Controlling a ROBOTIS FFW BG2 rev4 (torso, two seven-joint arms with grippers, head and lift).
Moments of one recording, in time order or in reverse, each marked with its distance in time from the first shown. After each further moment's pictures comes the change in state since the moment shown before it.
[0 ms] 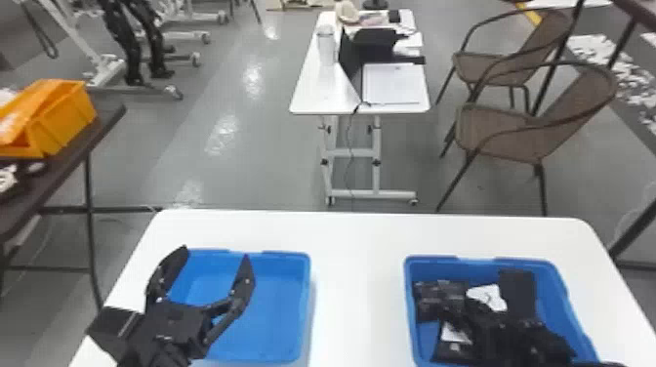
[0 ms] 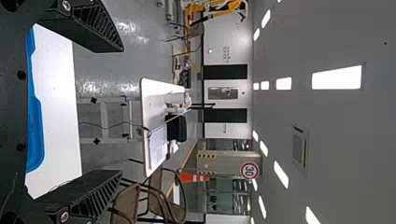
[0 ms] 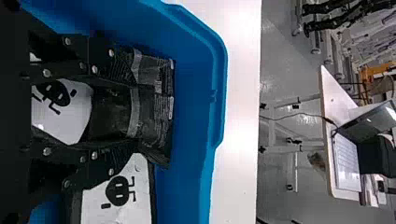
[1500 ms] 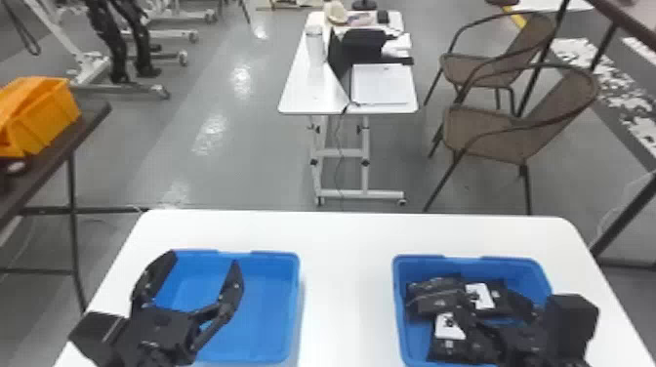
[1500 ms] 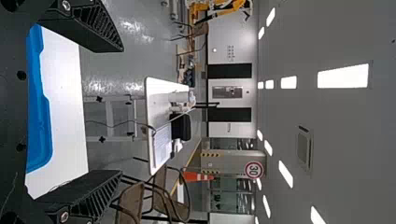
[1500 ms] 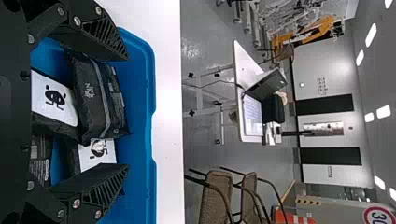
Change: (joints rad) left arm 0.018 0.000 -0.002 -0.022 -0.004 0.025 0.000; right arm 0.378 0.006 -0.039 -0.529 -0.087 -0.139 -0.201
